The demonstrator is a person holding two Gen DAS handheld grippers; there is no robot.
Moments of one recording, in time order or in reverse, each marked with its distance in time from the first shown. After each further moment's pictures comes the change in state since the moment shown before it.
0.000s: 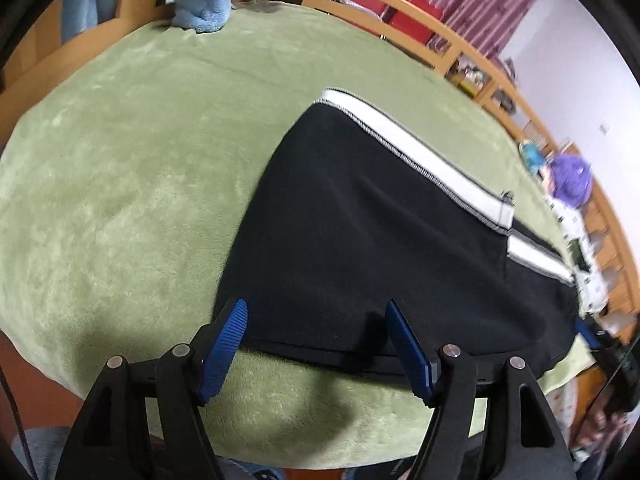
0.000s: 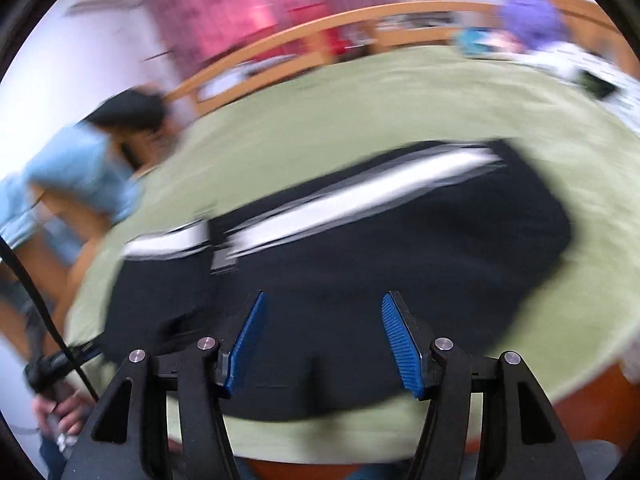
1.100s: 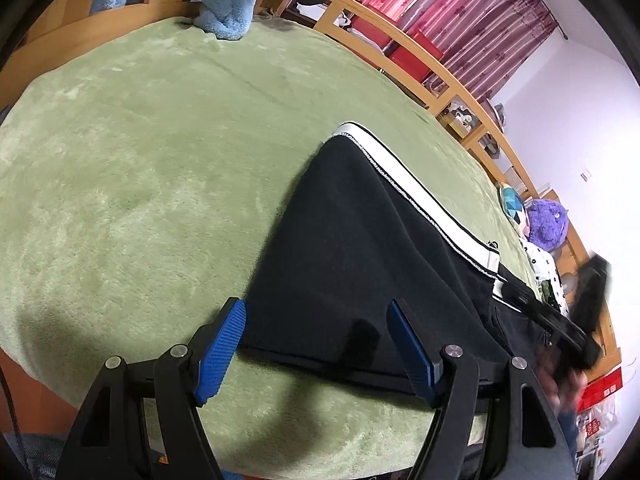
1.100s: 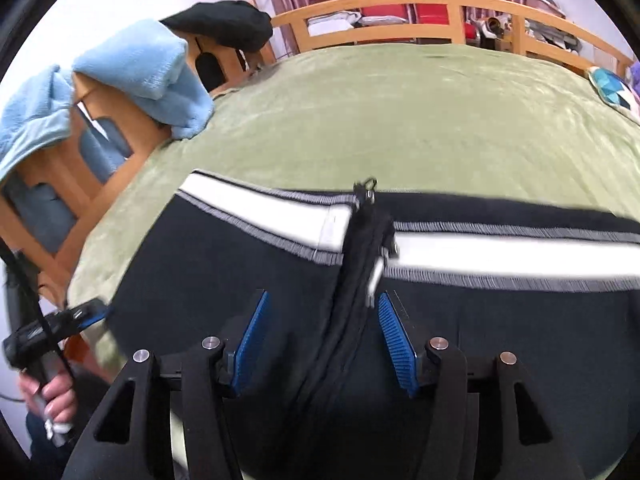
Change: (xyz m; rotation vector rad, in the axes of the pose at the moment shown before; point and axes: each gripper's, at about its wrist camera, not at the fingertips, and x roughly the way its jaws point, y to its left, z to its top) left arm -0.002 0.033 -0.003 -0.096 -0.091 -0.106; right arm 0.125 0.114 0.032 -0.299 0.151 0.128
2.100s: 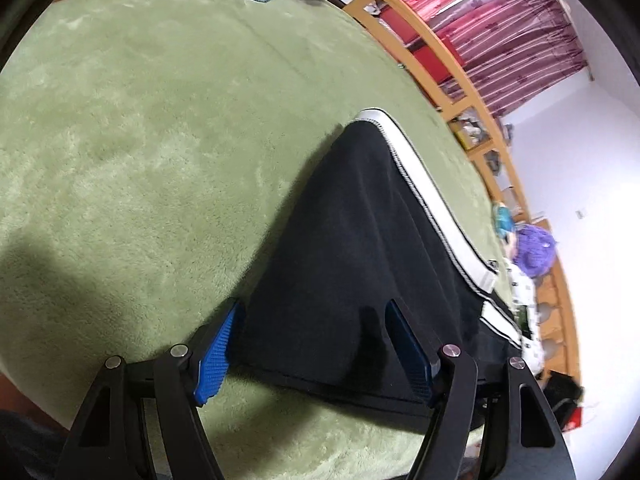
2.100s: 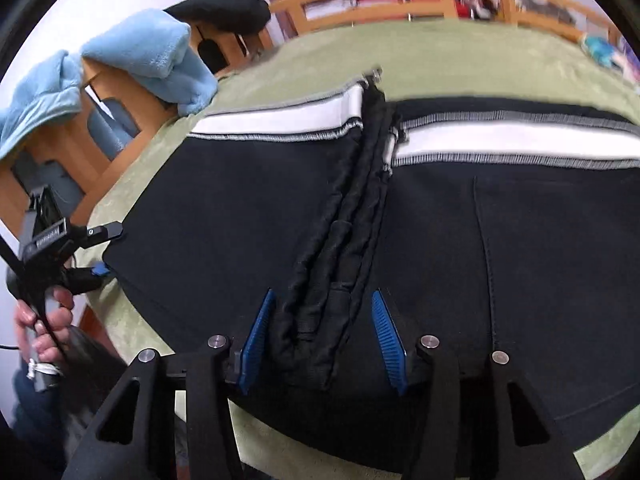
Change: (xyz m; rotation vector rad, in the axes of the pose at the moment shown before) left arm 0.040 0.004 0.004 -0.154 0.076 -0.043; right arm -0.018 -0.006 -0.100 0.048 0.012 0.012
